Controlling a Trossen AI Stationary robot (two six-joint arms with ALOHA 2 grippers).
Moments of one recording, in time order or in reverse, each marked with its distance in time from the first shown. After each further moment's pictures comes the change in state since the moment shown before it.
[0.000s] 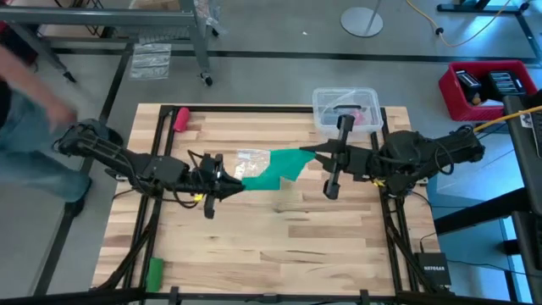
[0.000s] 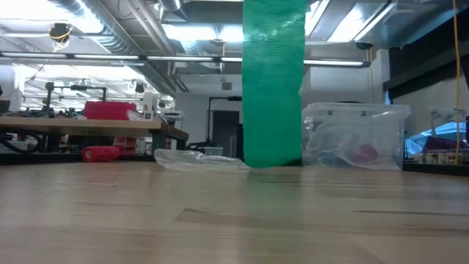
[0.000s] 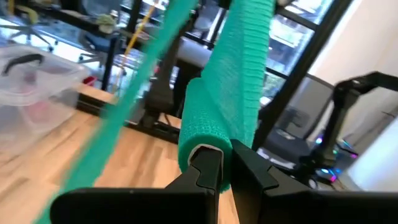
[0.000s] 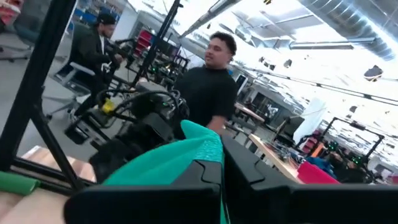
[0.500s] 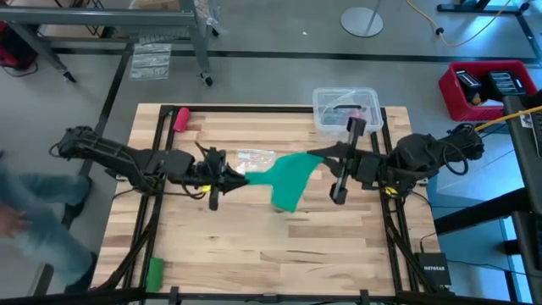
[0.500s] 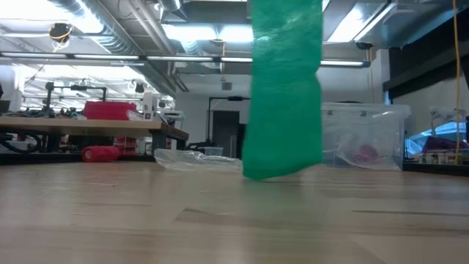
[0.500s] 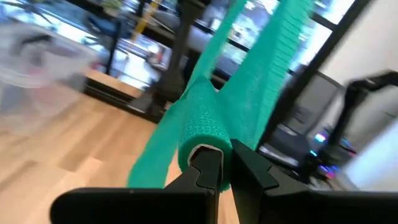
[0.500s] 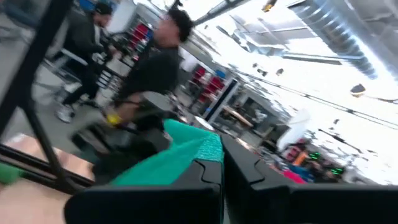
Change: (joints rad) left arm 0.078 0.003 0.000 -0.056 0.131 -0.060; right arm 0.090 0.001 0.060 -0.036 0.107 -0.137
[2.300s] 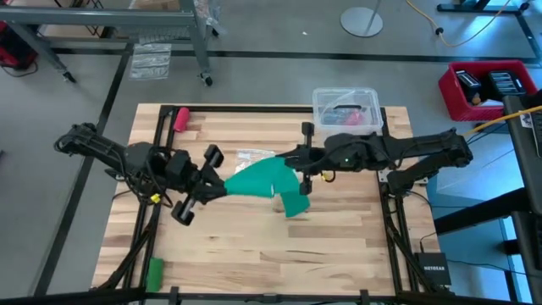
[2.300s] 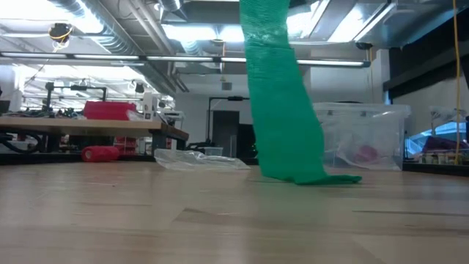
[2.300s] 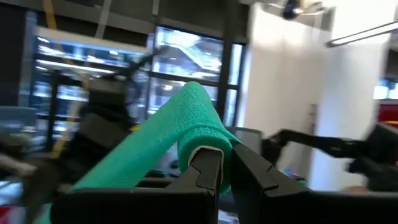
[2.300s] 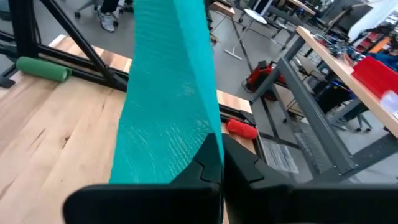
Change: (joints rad) left arm -0.138 0.025 0.190 0.306 0.071 0.402; right arm -0.261 0.178 0.008 -0.378 -0.199 0.397
